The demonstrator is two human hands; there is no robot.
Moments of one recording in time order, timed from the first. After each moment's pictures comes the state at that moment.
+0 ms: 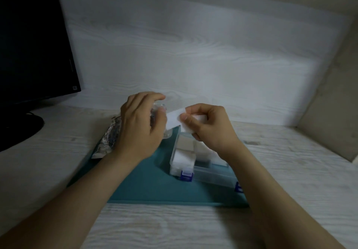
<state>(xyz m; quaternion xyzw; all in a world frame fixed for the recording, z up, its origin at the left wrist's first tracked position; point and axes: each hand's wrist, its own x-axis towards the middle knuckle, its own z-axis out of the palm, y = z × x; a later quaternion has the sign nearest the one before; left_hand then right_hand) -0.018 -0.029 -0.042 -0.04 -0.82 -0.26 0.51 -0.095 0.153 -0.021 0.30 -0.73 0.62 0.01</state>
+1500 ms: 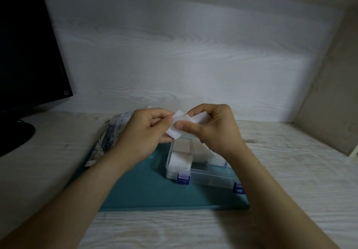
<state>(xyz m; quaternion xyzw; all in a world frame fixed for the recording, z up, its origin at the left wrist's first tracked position) -0.016 -0.014 -0.030 -0.04 -0.74 -0.64 0.20 -0.090 0.169 -0.015 0.34 -0.75 0.55 0.11</state>
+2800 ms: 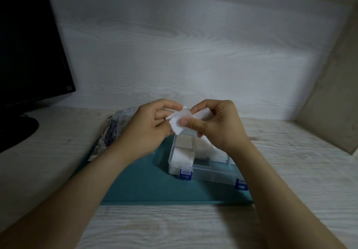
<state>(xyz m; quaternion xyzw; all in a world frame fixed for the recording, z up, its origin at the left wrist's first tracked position) -0.013 -0.018 -0.029 -0.08 -0.79 -0.58 0.20 -0.092 0.171 -0.013 0.33 -0.76 0.55 0.10</state>
